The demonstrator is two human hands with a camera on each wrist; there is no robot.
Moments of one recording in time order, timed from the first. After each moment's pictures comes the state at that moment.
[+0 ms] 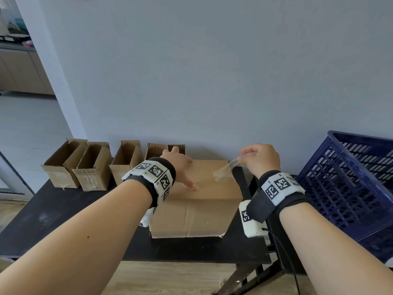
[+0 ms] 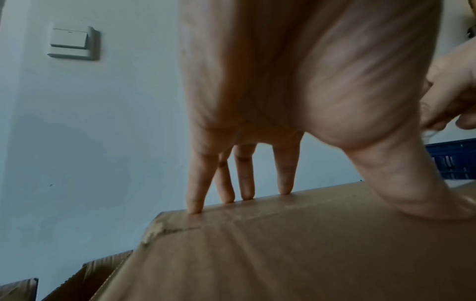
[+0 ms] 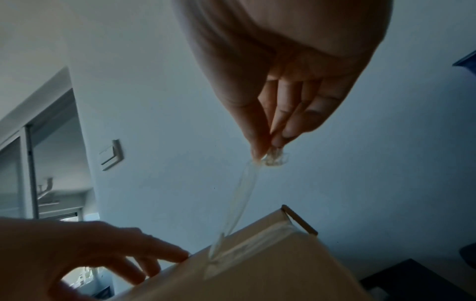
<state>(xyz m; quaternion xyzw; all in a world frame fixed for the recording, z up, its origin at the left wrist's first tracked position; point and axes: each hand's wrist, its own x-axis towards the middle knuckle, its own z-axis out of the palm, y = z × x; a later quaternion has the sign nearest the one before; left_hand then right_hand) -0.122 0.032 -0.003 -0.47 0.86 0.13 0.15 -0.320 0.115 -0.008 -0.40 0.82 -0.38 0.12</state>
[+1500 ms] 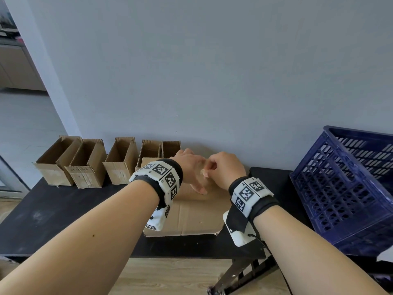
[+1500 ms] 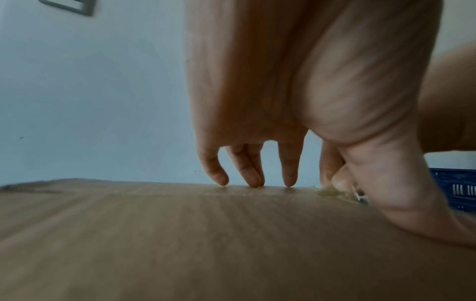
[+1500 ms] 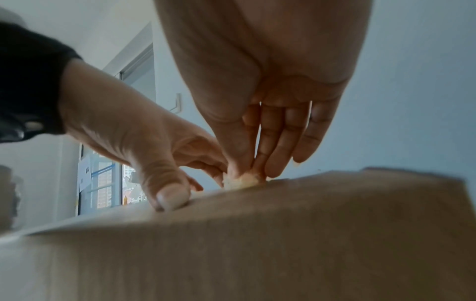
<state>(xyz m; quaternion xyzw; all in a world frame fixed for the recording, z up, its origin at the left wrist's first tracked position) -0.150 0.050 -0.005 -0.41 0.89 0.19 0.12 -0.269 0.111 -0.023 -0.58 0.78 -0.18 0.13</state>
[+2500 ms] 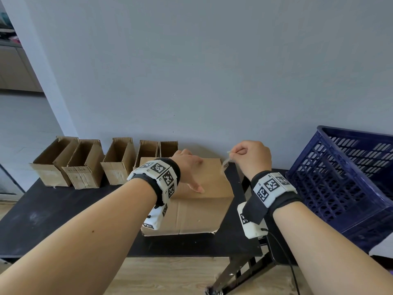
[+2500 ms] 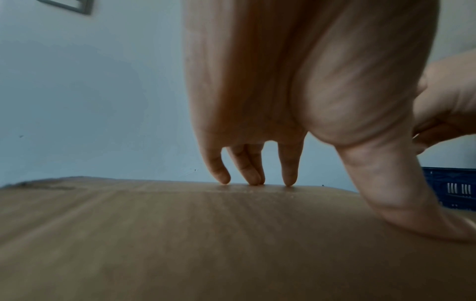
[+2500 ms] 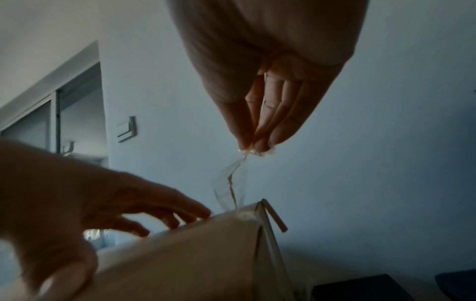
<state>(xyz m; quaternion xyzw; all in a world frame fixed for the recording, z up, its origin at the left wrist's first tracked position) -0.150 0.046 -0.012 -0.41 0.89 0.18 0.13 -0.320 0.126 -0.013 -0.46 0.81 -0.37 0.04</state>
